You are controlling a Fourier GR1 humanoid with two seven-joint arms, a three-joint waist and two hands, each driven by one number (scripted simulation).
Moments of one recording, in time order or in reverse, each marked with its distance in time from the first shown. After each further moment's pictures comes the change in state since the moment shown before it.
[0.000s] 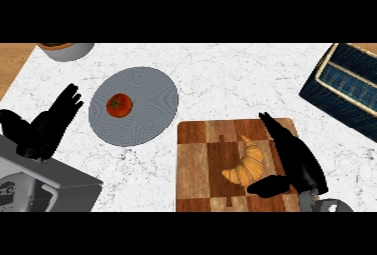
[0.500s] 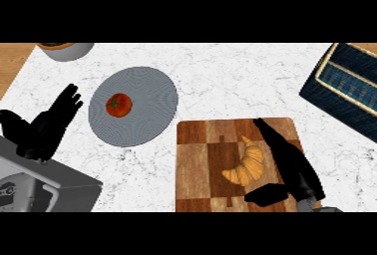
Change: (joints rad) left arm 0.002 -0.002 0.003 0.002 -0.001 -0.001 -0.005; right arm 0.054 0.031 -0.001 0.002 -0.009 0.008 -0.104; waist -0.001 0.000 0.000
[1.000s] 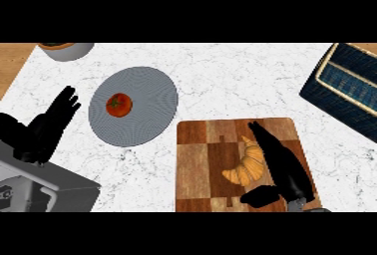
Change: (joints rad) left arm 0.018 0.000 0.008 -0.017 -0.001 -0.007 0.001; right arm 0.006 0.038 0.029 0.042 0.095 -0.009 0.012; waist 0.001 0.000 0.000
